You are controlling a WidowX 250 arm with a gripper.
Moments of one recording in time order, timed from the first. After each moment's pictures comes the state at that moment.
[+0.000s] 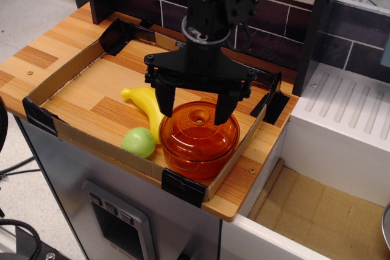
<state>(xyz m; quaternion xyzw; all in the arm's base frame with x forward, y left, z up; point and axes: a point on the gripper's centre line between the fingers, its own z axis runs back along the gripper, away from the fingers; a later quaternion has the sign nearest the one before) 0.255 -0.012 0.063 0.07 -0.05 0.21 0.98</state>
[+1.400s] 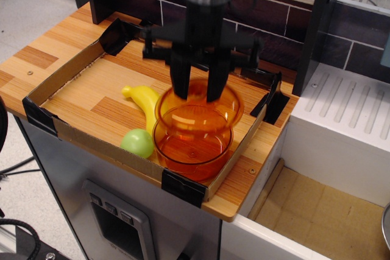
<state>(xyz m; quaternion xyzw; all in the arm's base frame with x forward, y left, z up) 0.252 -0.018 0.111 0.03 -0.01 0.24 0.97</state>
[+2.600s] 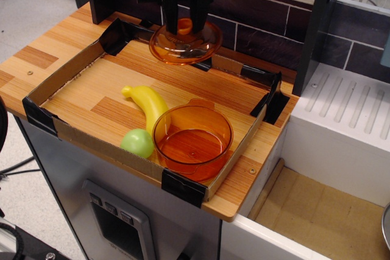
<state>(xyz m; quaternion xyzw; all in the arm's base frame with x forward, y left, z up) 0.336 0.053 0.097 0.04 -0.03 0.36 0.93</state>
